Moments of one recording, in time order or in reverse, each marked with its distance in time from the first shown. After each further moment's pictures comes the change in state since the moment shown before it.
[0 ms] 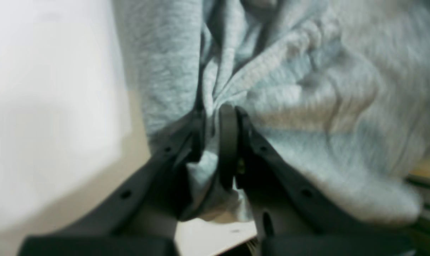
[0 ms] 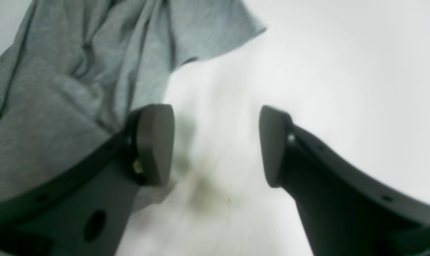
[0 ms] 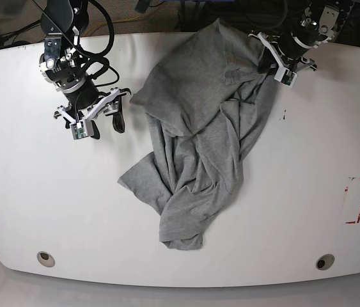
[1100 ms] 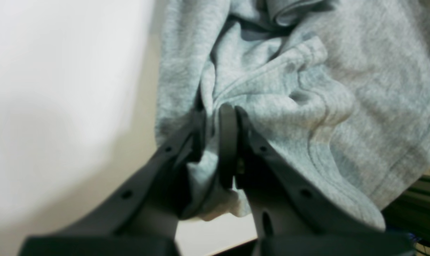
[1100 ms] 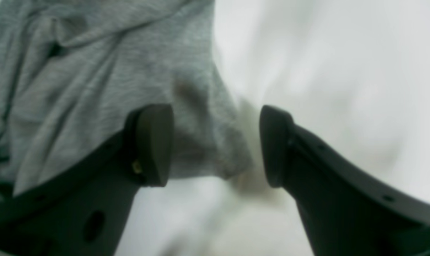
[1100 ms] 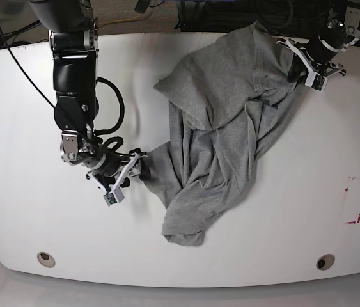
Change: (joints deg) left arm 3.4 0.7 -14.1 1.6 0.2 -7.3 0.1; right arm 37.3 -1.0 -10.6 -48.2 -0.2 9.5 0.3
